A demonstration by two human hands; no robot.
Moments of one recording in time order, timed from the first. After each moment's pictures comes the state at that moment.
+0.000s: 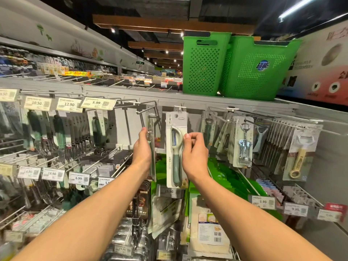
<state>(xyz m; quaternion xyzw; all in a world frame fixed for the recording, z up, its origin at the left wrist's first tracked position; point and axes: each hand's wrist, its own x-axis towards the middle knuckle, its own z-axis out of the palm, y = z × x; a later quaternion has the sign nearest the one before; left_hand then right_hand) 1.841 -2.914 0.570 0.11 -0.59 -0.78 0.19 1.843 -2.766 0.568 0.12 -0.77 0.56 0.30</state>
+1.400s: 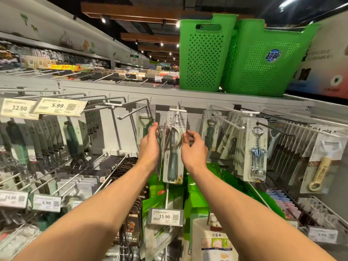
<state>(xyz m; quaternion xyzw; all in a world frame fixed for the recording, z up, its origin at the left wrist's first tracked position) 1.733 -2.899 0.568 0.05 -0.67 -0.72 0.18 1.708 -2.775 0.562 0.03 -0.76 0.60 0.24</state>
